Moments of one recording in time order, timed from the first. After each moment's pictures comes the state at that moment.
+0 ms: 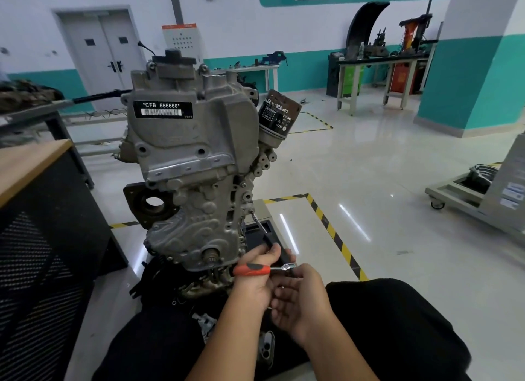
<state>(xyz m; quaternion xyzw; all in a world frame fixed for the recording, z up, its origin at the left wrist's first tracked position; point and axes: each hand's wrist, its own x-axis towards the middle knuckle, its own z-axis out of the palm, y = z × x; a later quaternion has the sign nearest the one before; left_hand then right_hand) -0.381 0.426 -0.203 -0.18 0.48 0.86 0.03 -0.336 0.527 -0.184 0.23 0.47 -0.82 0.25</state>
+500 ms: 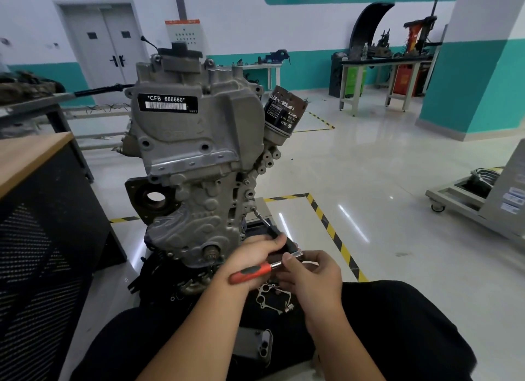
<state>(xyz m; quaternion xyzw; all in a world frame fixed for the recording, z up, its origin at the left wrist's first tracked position) -0.401 0.399 -0.184 -0.13 0.58 0.80 0.12 -0.344 0.531 -0.182 0.12 0.63 -0.77 0.01</state>
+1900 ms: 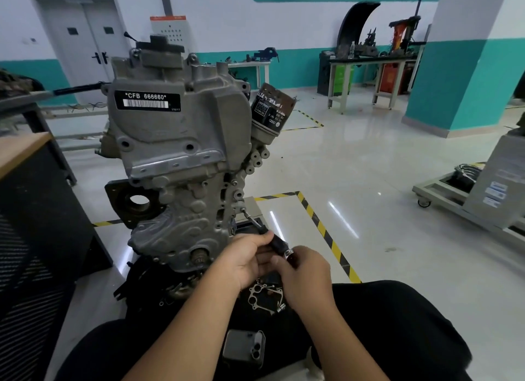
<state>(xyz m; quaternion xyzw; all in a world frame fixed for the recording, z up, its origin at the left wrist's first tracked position) -0.405 0.408 -0.171 -0.17 0.54 0.82 0.13 -0.364 0.537 -0.183 0.07 0.83 -0.56 -0.04</state>
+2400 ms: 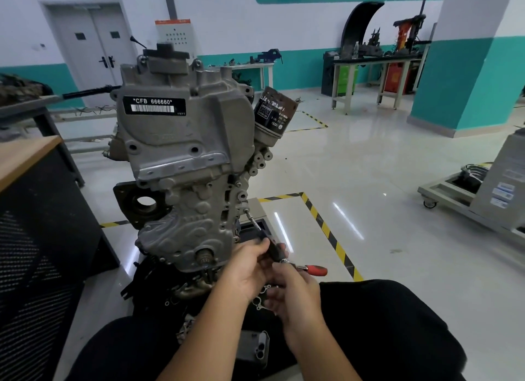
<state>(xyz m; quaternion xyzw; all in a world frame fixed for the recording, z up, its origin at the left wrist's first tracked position) -0.391 0.412 -0.187 -0.15 0.44 0.88 0.07 -0.341 0.515 -0.200 0.21 0.45 -0.86 0.12</state>
